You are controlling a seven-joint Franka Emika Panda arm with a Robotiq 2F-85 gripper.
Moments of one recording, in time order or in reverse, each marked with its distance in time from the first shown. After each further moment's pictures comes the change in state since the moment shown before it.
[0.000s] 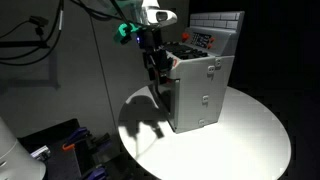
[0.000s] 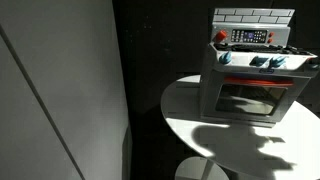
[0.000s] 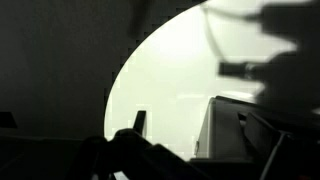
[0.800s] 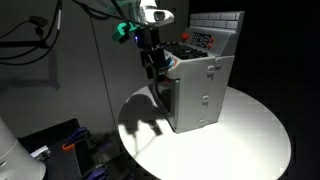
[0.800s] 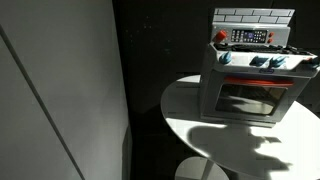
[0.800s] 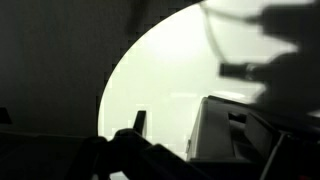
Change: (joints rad) arm 0.044 -0.008 -0.014 -0.002 0.005 -0.006 -0.001
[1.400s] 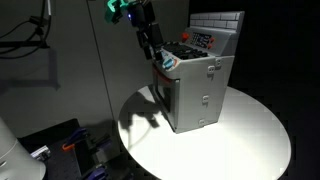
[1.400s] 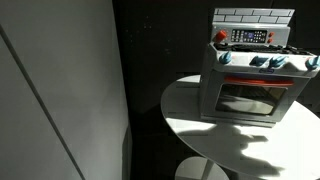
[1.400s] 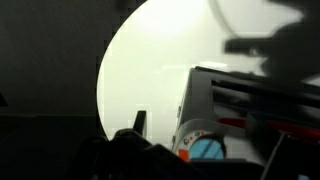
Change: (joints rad) arm 0.036 -0.128 -0.001 0.021 0.048 -0.020 0.000
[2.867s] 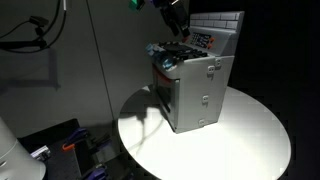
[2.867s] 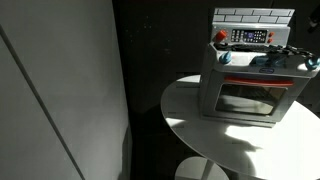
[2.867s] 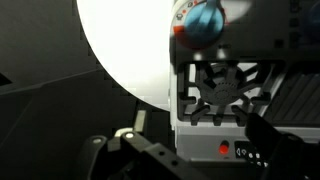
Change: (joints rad) arm -0.059 0.099 0.006 0.142 -0.058 0.276 0.224
